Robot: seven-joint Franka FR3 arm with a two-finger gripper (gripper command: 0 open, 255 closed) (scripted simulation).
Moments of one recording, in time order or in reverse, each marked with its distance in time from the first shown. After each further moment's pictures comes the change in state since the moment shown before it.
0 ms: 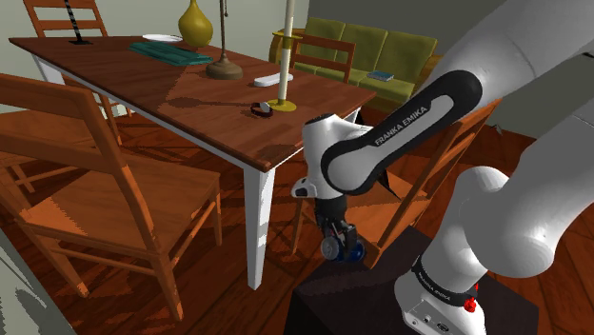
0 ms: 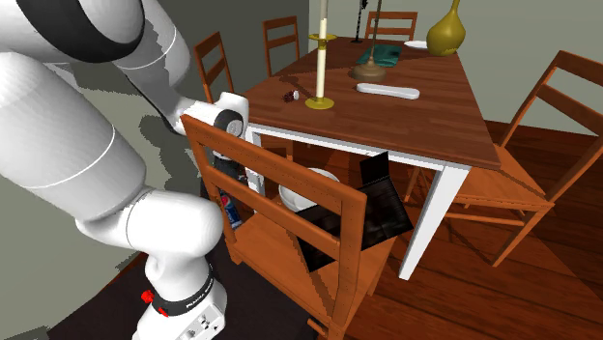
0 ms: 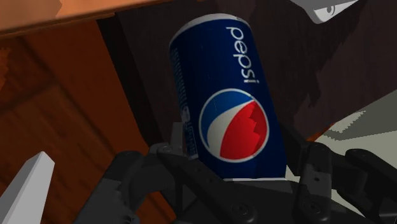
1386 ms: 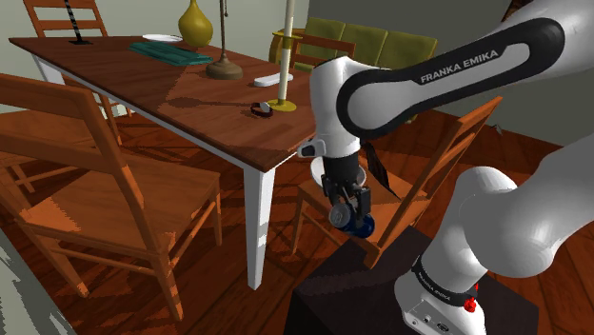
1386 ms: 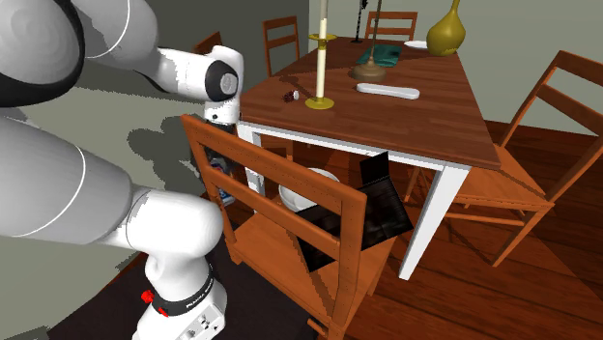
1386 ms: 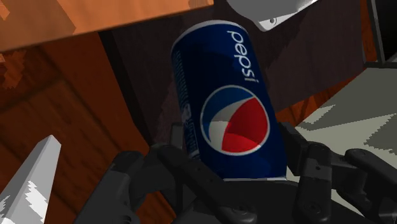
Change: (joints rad) arm -0.012 -0.250 -0.007 0.132 -0.033 -0.379 0.049
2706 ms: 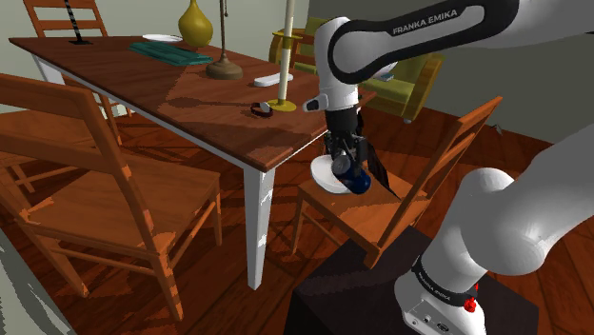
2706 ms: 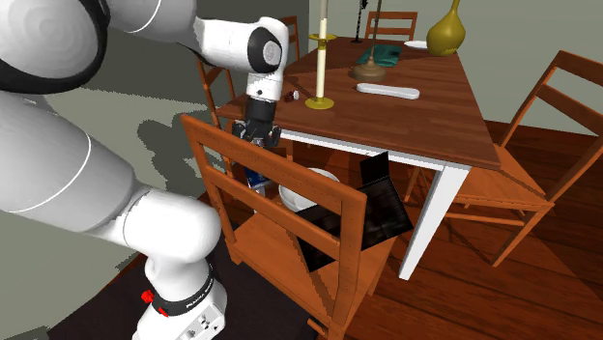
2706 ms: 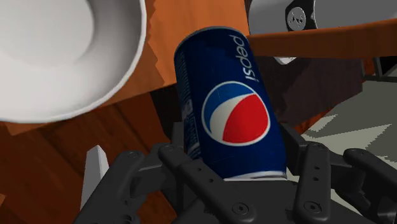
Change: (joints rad) arm -0.108 0.114 -0.160 0.250 -0.161 -0.150 -0.177
